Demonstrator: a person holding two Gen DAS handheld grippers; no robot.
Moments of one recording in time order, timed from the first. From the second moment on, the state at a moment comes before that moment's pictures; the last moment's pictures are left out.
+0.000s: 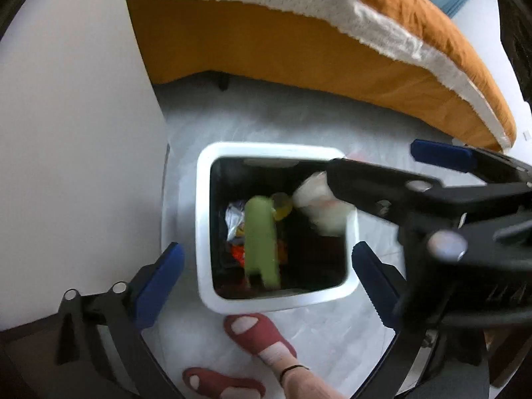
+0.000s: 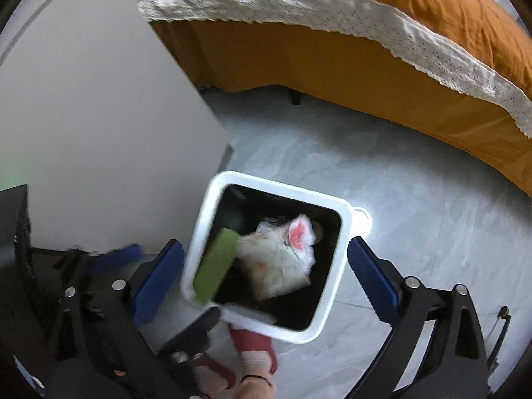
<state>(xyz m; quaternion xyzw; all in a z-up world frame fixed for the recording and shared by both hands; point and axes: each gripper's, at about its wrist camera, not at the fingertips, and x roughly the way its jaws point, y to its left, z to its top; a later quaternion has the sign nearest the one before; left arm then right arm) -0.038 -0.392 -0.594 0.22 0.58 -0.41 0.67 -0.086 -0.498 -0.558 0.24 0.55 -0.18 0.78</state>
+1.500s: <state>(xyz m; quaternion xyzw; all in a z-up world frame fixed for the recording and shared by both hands) 0.006 -0.230 -0.137 0.13 0.35 -0.27 0.89 -0.034 -0.374 -0.148 0.14 0.36 -0.03 0.92</state>
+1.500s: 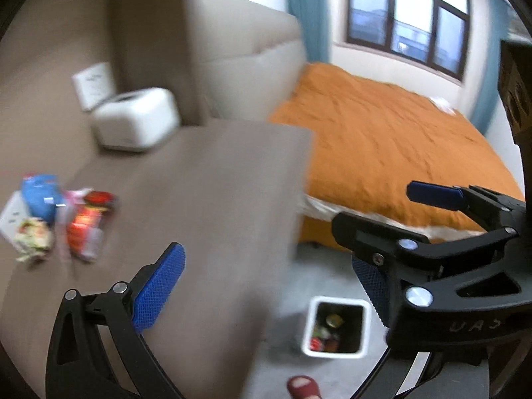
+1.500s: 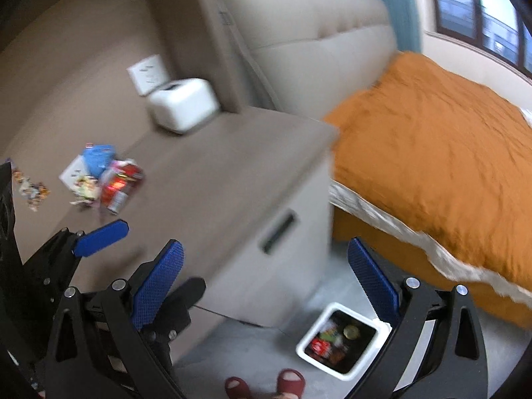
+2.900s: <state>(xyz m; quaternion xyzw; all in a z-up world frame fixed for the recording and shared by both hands) 0.207 0.021 -0.165 0.05 0.38 0.02 0.92 0.195 -0.168 -0.189 0.08 0.44 0.10 0.89</state>
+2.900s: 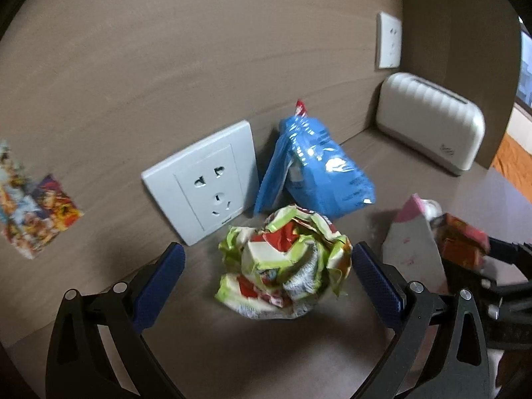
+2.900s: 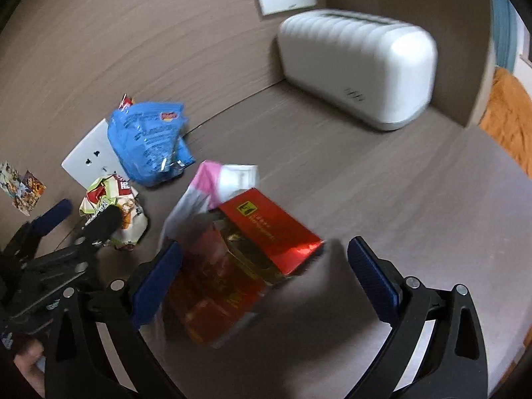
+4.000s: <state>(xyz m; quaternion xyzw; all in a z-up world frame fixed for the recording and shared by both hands) 0.088 -0.012 -0.095 0.06 0.35 -0.07 0.93 0.074 -0.208 -0.102 0.06 0.34 0.09 0.94</state>
